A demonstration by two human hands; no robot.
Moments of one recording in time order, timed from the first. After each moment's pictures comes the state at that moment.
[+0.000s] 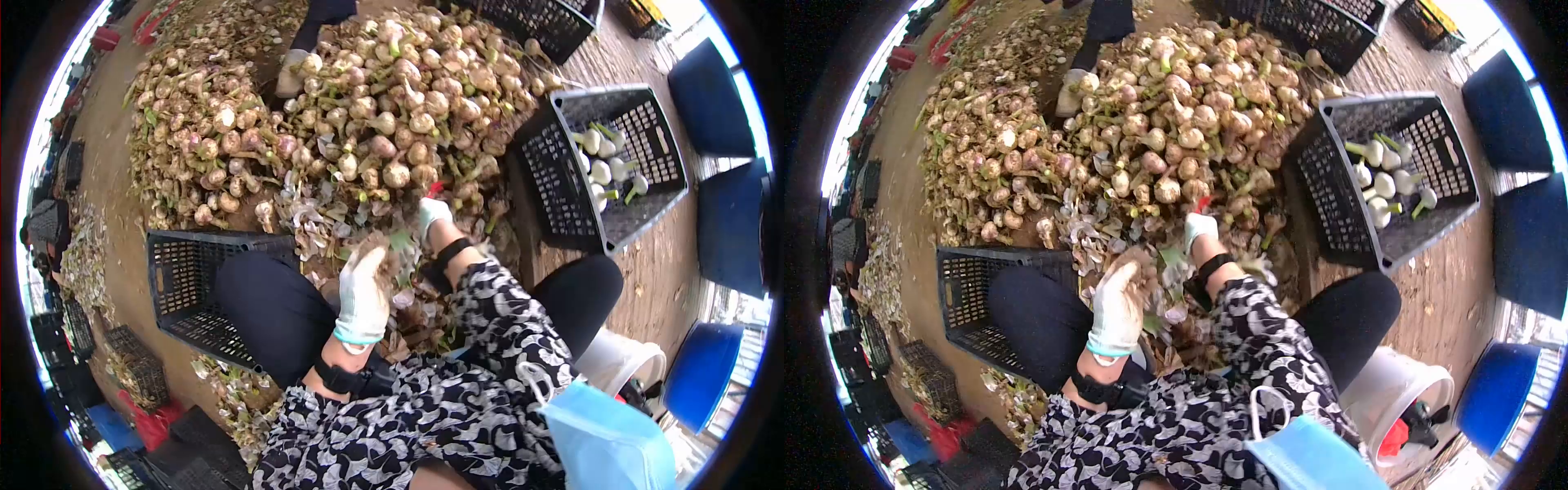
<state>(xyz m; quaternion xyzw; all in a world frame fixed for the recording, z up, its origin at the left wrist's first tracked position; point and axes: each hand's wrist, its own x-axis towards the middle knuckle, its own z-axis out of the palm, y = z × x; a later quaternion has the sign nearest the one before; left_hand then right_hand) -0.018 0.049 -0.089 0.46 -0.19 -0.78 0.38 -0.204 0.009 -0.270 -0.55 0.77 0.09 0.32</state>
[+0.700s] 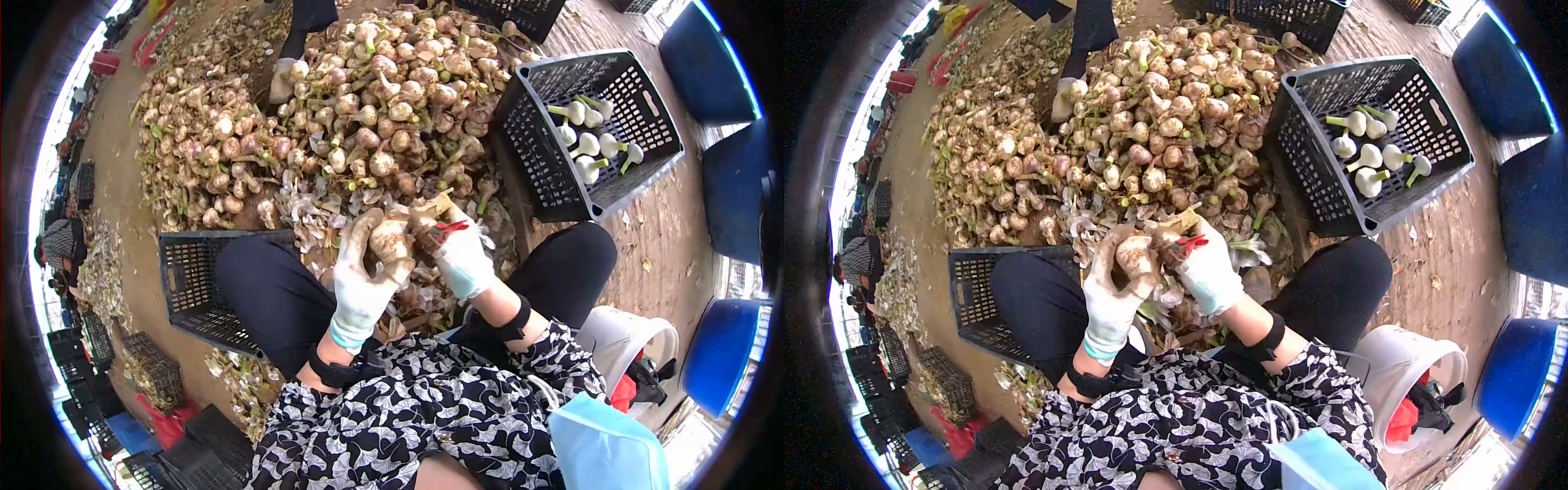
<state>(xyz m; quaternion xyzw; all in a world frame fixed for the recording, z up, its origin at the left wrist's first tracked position) -0.028 0.079 -0.046 0.36 -0.67 -0.55 0.34 -0.176 0.133 -0.073 -0.35 0.58 -0.61 0.42</state>
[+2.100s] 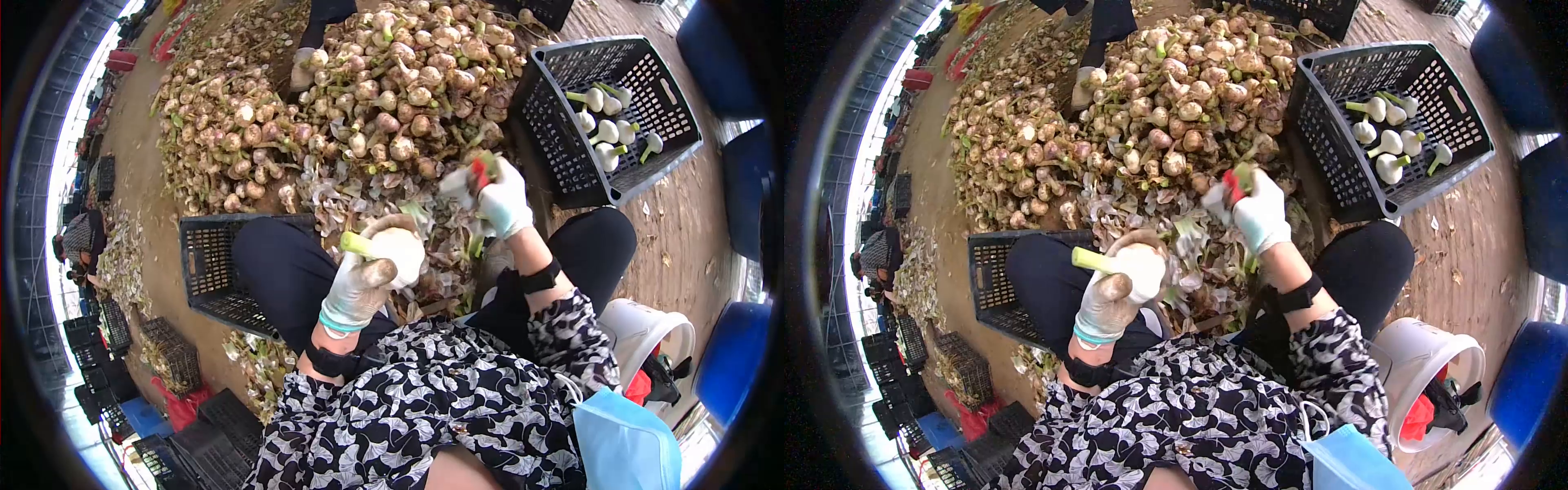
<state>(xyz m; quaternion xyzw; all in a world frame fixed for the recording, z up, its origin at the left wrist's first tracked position) -0.001 0.083 -0.027 0.25 -0.31 -0.88 0.25 -0.222 0.120 -0.081 -0.24 0.66 -0.58 0.42</state>
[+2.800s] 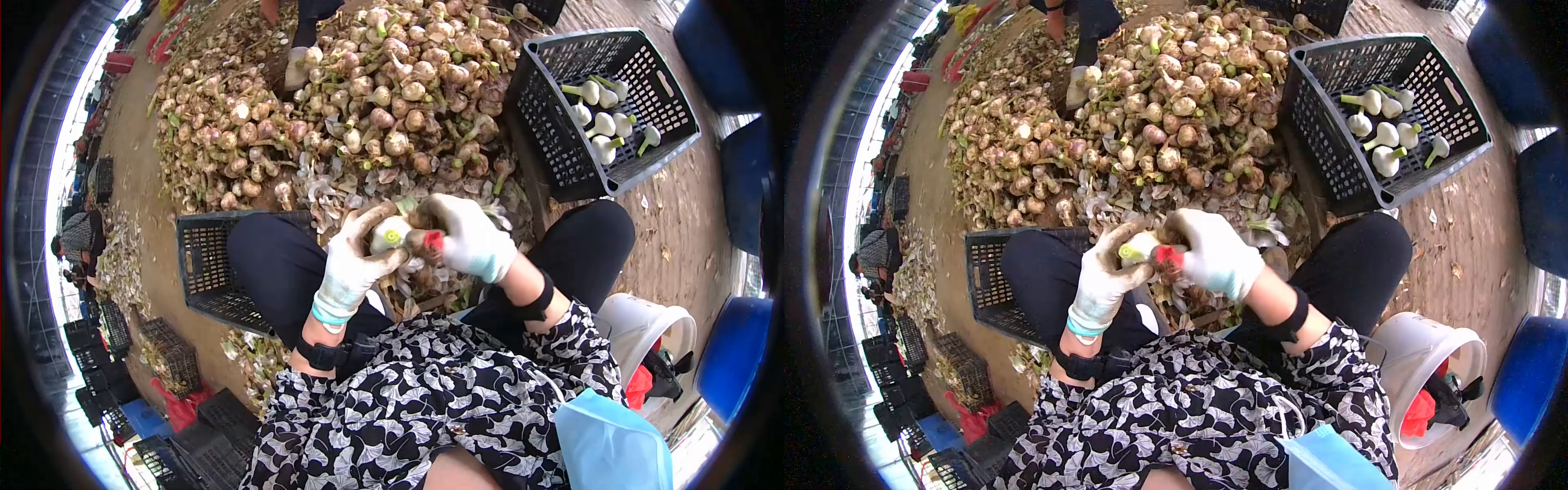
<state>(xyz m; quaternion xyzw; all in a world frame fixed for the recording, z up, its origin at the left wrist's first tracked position) 0.009 0.072 -0.054 0.37 -0.67 -0.60 0.24 -0.186 0.142 -0.050 -0.59 0.61 -0.40 0.33</state>
